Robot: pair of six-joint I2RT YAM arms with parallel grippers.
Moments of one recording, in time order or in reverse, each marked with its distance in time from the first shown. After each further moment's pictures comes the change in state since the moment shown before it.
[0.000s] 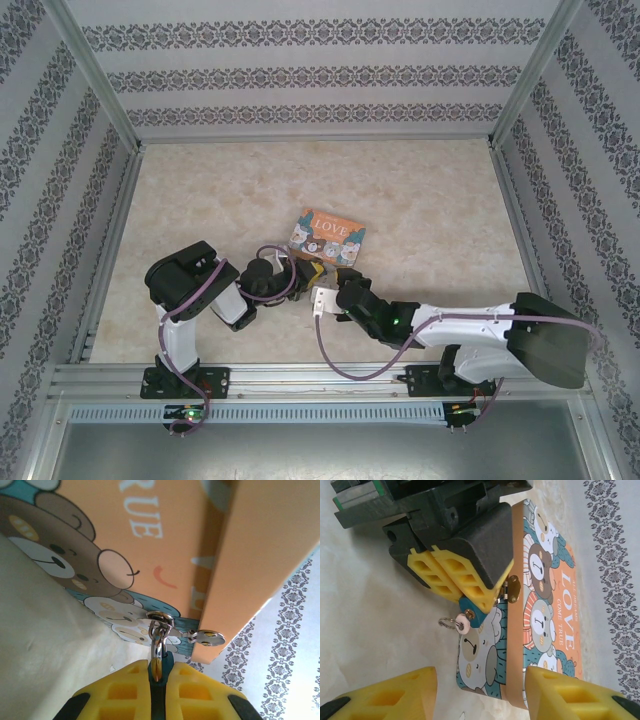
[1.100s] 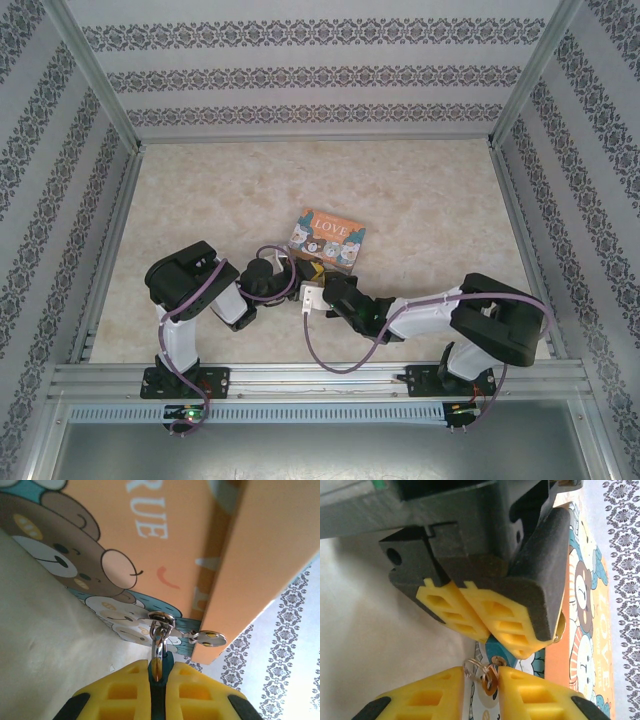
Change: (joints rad) left arm 0.000 0.000 0.000 0.000 0.000 -0.011; right arm -0.042 0.261 0.045 0.210 -0.027 -0.055
